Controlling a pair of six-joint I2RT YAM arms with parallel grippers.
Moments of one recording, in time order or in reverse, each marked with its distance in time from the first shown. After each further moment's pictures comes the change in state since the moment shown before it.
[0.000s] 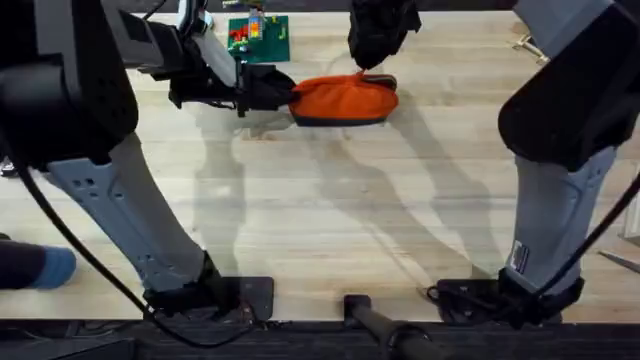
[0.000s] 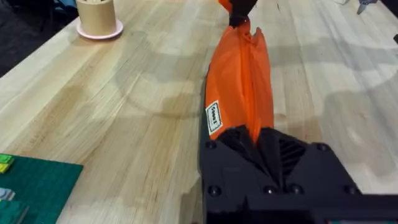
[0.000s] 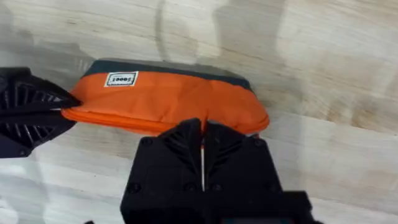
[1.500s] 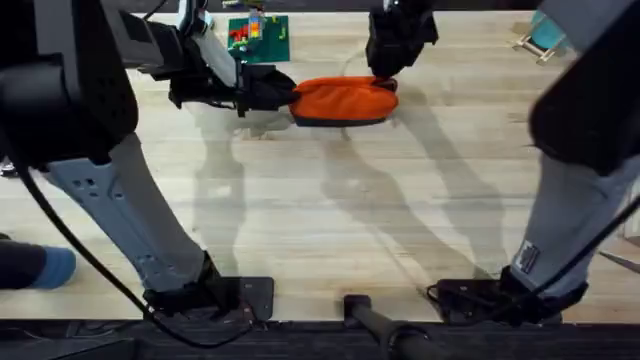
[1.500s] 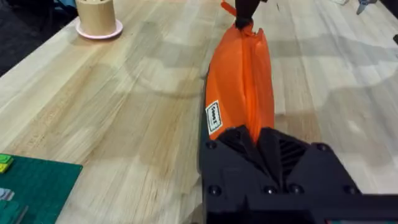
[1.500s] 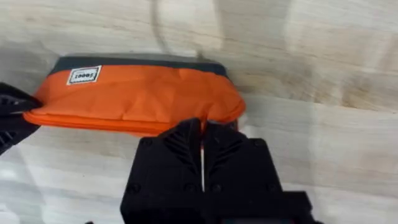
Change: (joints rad) left arm 0.000 0.000 0.000 -0.001 0.000 0.000; right arm -0.068 -0.082 -0.198 0.065 -0.025 0.020
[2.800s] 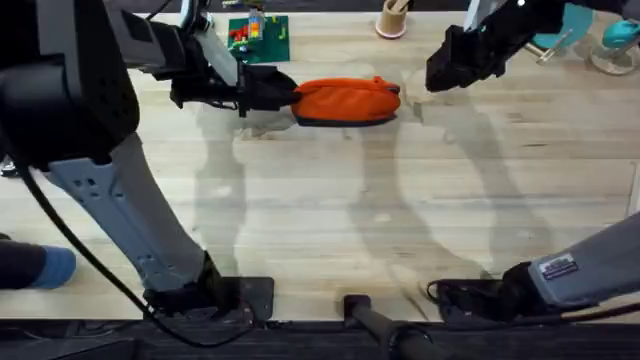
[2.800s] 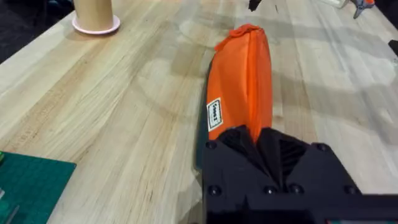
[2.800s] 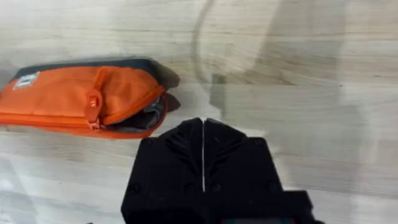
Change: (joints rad) left arm -0.007 0.000 0.000 0.000 -0.003 -0.037; right arm -0.275 -0.377 -0.642 0.406 -0.150 -0.088
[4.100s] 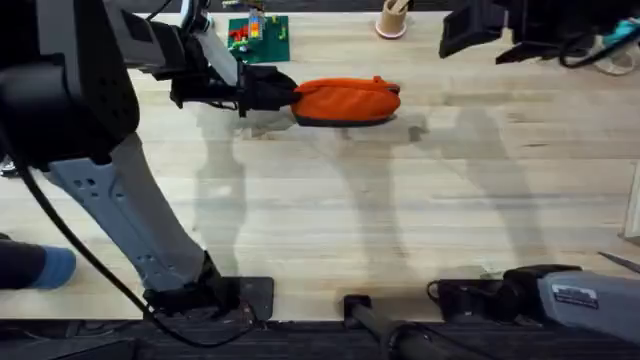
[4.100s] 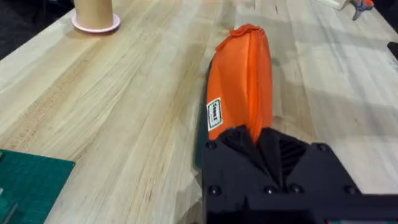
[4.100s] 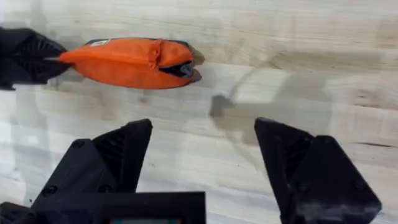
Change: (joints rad) left arm 0.000 0.000 0.000 0.000 0.000 -0.012; right arm 0.000 -0.394 0.000 -0.155 -0.010 -0.105
